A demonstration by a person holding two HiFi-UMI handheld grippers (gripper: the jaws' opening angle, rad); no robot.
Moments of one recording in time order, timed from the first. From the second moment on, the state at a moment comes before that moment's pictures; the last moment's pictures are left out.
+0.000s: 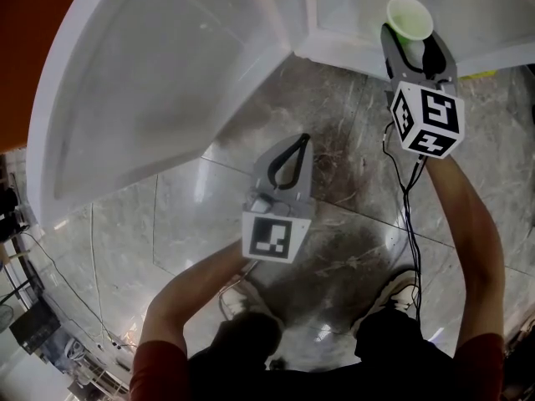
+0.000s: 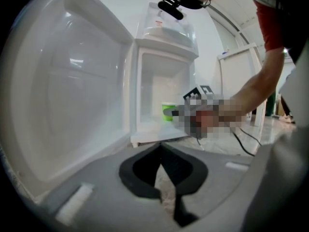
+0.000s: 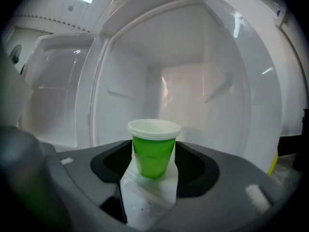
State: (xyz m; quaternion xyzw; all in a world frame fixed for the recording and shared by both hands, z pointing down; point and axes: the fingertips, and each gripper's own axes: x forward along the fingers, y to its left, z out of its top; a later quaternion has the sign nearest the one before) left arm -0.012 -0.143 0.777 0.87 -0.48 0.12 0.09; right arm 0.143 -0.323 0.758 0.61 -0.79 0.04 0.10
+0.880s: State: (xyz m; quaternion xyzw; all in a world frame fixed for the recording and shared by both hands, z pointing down) left arm -0.016 -0.136 0.748 0.86 -0.49 0.12 0.06; right arm 0.133 -0.253 0.756 0.57 -0.81 0.07 0.12
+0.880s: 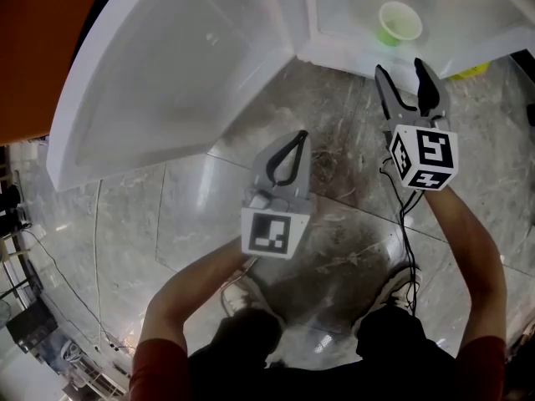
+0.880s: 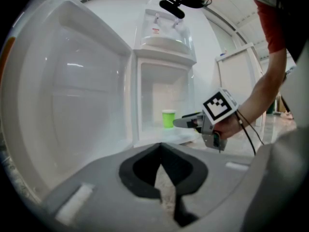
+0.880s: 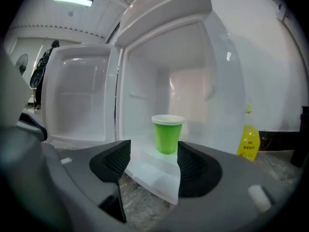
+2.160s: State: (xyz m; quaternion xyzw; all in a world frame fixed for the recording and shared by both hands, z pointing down) left arm -0.017 -0.115 0.714 0.87 -0.48 0.11 0.03; right arm 0.128 -0.123 0.744 0.49 -0.85 0.13 0.14
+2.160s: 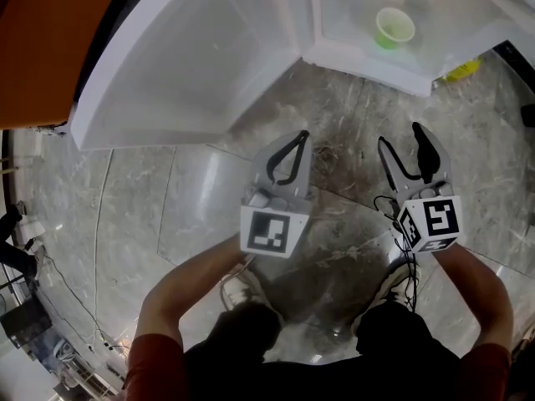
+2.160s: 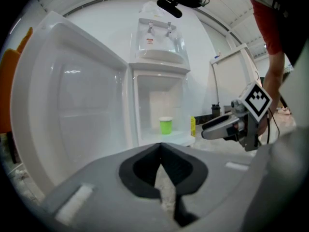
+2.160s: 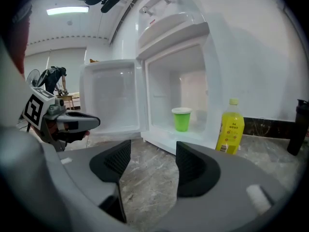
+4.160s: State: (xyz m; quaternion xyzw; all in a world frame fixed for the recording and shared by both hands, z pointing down) left arm -0.016 -0.117 0.723 0.87 -0.47 0.12 0.04; right arm 0.112 -0.125 0.755 0.45 -0.87 0.15 0.16
